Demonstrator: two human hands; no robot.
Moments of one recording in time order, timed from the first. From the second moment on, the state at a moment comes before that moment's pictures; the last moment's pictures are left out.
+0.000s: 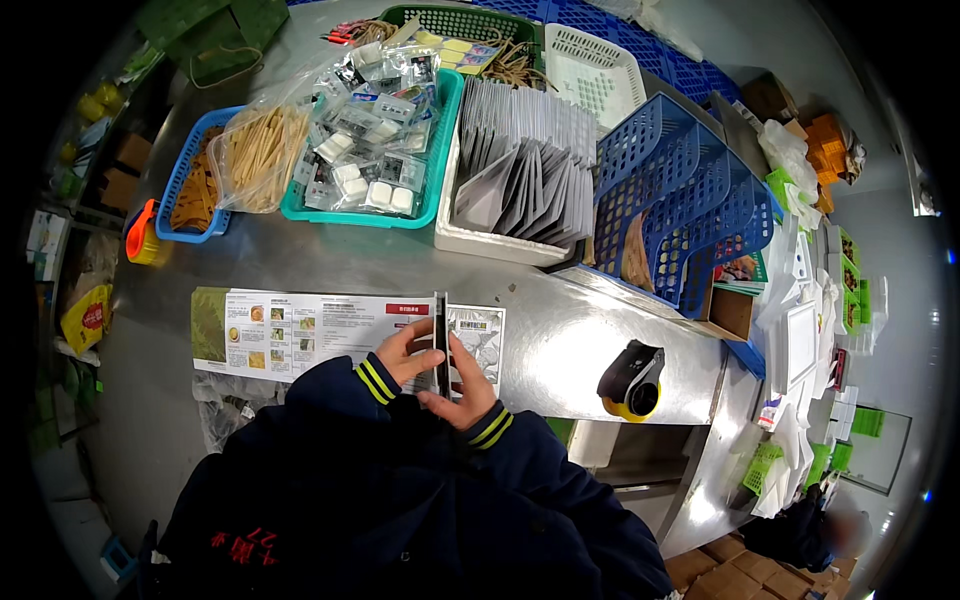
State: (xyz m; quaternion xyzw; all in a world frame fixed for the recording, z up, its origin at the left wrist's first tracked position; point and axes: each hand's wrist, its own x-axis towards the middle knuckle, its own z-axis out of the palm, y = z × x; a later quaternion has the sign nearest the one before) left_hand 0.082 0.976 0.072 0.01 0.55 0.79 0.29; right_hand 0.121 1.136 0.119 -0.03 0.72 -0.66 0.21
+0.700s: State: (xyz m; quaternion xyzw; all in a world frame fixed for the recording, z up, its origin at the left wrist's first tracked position) left_hand 0.101 0.969 0.048 0.07 0.61 0.71 0.36; right_hand 0.083 1.129 0.045 0.07 0.72 -0.63 0.27
